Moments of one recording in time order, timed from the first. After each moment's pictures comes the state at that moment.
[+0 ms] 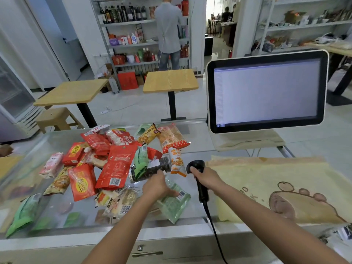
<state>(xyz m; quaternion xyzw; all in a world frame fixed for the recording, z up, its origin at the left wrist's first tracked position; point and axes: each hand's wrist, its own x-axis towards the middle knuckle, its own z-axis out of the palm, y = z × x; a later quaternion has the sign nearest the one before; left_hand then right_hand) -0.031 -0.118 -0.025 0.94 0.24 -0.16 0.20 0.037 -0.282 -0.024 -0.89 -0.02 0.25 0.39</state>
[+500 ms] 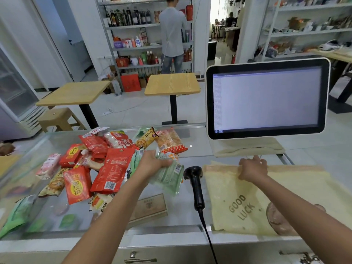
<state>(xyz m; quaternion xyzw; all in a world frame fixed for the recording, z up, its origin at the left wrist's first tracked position) -0.014 -0.123 0.065 0.77 0.24 0.00 0.59 0.125 -0.404 -0.024 -0.99 -0.07 0.10 -0.03</state>
